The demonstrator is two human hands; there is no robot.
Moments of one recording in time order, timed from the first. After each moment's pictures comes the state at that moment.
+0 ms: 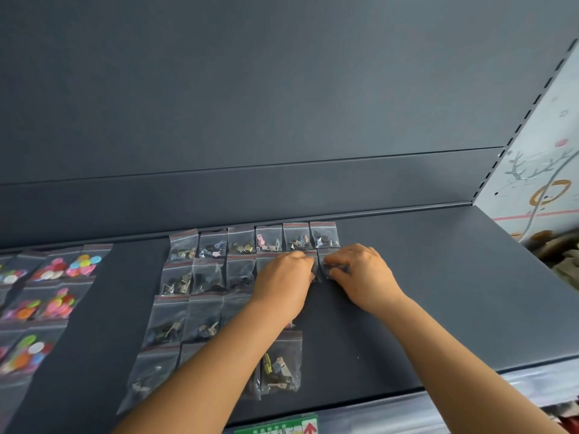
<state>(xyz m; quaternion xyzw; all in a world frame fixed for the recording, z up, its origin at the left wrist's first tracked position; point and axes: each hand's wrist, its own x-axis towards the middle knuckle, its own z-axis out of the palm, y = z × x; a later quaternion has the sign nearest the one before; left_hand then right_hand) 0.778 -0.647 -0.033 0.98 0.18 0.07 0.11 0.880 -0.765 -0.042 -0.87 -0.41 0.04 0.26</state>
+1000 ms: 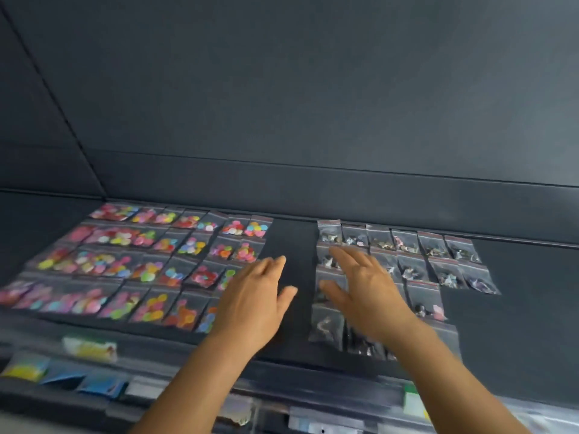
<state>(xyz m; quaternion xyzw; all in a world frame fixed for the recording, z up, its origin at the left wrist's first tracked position) 0.516 -0.552 -0.011 0.92 0.36 0.14 0.10 0.673 -0.653 0.003 -0.81 -0.55 0.05 0.20</state>
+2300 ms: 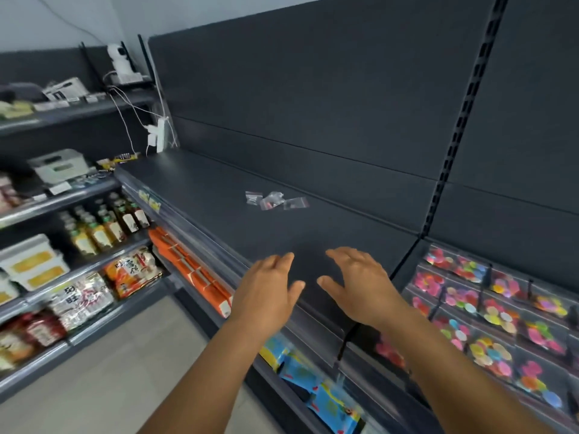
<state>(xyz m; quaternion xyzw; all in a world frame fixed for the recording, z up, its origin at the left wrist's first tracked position) 0.054 -0.242 -0.004 0.77 0.61 0.16 0.04 0.228 -0.239 0.002 -0.62 -0.76 0.14 0.16</state>
